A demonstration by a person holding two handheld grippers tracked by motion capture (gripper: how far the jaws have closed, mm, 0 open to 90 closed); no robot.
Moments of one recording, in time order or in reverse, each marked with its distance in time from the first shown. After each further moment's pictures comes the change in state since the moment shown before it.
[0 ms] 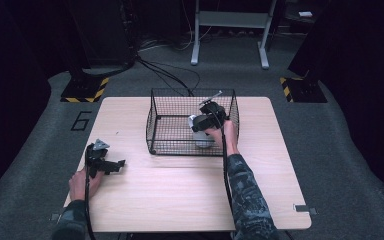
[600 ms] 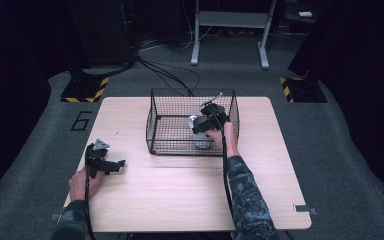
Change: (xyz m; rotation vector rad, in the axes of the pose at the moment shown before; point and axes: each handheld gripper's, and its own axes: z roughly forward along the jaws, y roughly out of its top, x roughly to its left) left arm 0.000 0.000 0.000 0.000 0.000 0.000; right arm 0.000 -0.007 0.001 -0.001 0.009 0.016
